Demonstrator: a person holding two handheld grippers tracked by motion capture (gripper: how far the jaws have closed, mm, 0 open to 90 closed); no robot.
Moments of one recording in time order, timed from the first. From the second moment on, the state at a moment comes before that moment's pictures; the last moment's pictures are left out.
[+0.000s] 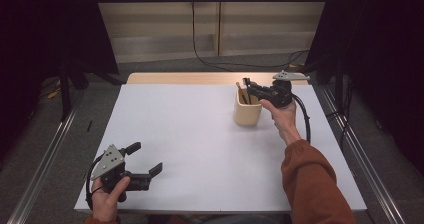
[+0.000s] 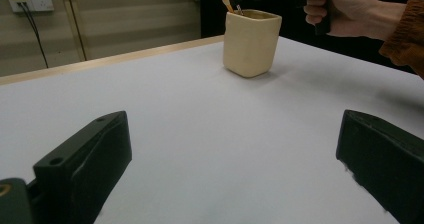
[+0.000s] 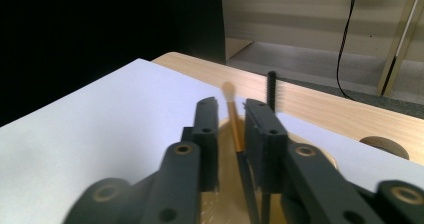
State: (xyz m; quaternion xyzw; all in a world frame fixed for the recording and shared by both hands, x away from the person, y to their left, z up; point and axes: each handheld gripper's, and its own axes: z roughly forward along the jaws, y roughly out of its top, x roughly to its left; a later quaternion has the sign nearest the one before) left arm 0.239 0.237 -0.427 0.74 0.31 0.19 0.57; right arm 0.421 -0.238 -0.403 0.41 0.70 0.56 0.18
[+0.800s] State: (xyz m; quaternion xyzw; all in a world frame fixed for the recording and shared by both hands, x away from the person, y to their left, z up) left arm 0.235 0.238 -0.426 0.74 0.31 0.20 0.57; right arm 0.391 -0.237 -0.395 0.41 0.69 0.56 0.20
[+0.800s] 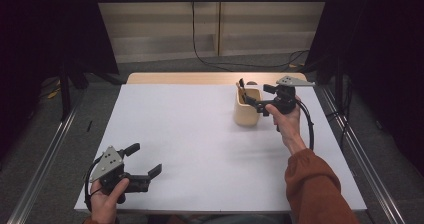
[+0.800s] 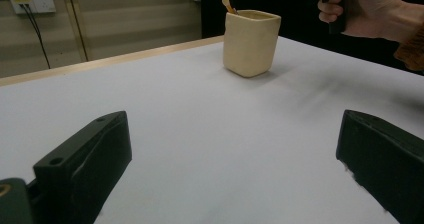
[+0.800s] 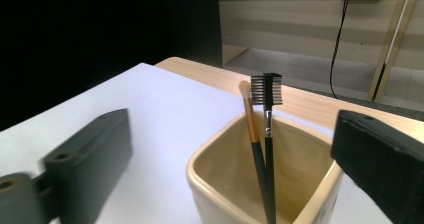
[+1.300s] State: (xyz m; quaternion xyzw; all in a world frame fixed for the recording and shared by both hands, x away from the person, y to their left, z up) left arm 0.235 0.240 -0.425 0.73 0.31 0.20 0.57; right arm 0.366 -0.243 -0.398 0.41 0.69 0.56 0.20
